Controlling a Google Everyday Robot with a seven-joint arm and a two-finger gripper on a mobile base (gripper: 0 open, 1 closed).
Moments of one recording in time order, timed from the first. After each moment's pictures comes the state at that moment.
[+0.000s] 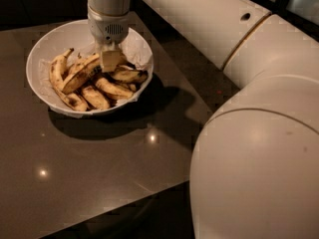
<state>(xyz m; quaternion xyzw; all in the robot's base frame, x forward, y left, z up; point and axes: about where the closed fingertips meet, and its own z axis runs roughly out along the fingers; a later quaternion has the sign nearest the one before) 0.600 0.119 0.913 -0.83 0.55 0.03 0.11</state>
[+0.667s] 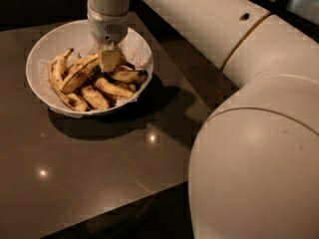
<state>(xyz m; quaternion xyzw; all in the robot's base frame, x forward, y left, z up) 0.605 0.123 0.913 -0.82 0.55 0.03 0.12</state>
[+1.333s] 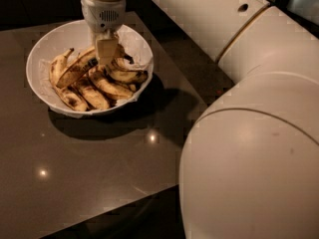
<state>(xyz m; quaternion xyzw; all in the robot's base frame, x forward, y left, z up) 0.599 0.126 0.944 -0.83 0.55 0.02 0.12</state>
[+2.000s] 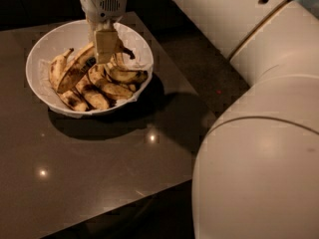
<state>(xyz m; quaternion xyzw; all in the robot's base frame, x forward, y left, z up) 0.585 0.129 0.970 -0.83 0.53 0.03 0.15</state>
